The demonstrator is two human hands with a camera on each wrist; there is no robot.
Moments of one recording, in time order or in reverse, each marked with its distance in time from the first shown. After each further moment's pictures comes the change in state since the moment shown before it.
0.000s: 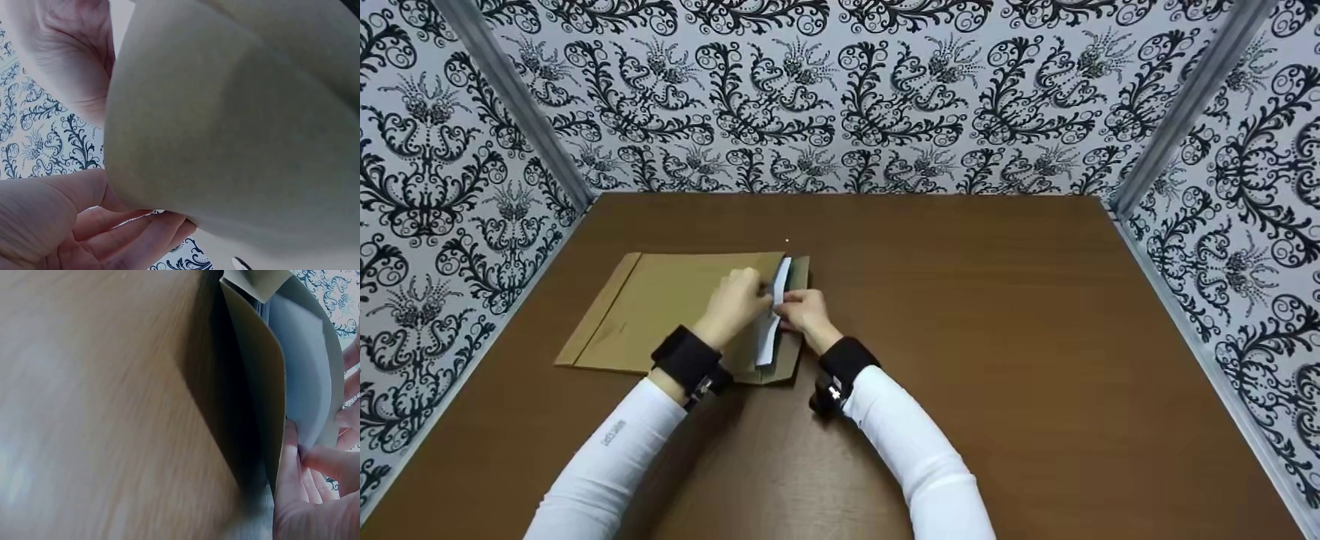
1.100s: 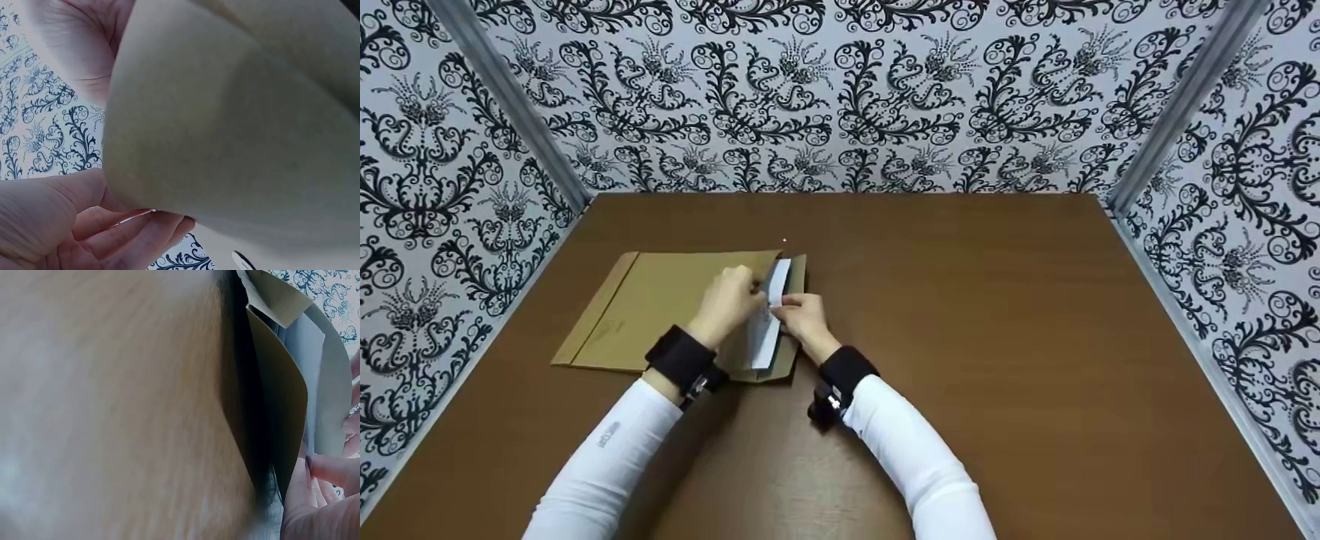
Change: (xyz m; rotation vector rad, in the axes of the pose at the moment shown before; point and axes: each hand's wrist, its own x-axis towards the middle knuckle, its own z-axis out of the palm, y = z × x) left_hand 0.002 -0.003 -0.003 0.004 -0.004 -0.023; right_hand -0.008 0.006 0.006 -0.019 0.087 -0.014
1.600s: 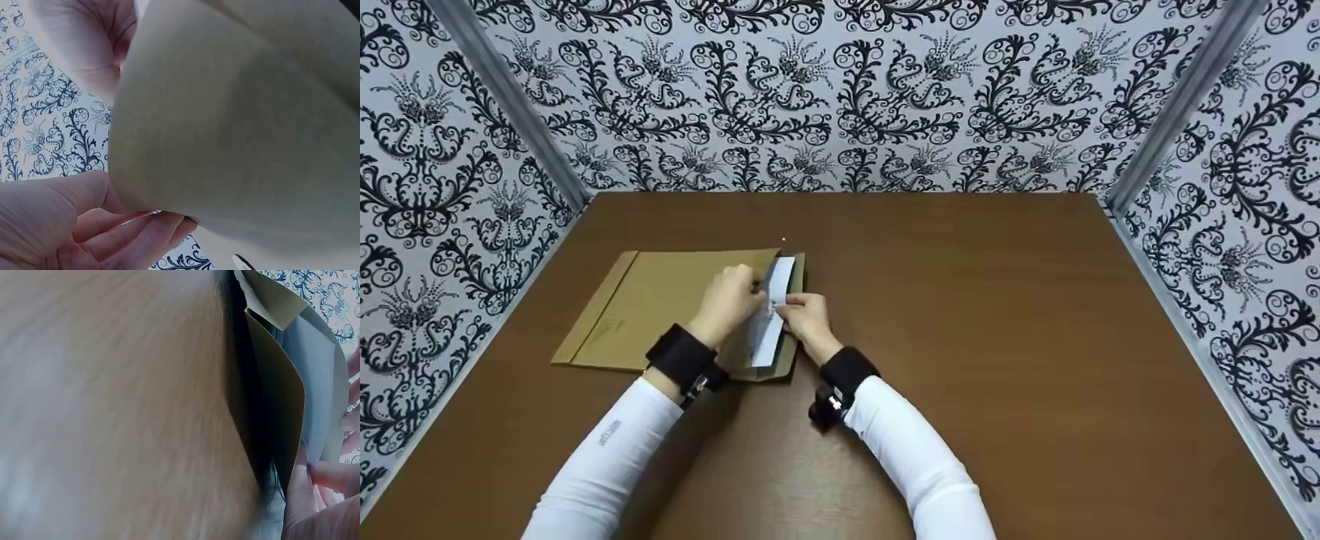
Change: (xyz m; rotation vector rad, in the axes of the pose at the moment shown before) left_hand 0.002 -0.004 0.006 -0.002 0.020 0.020; right_hand -0.002 0.003 -0.003 0.075 0.020 -0.015
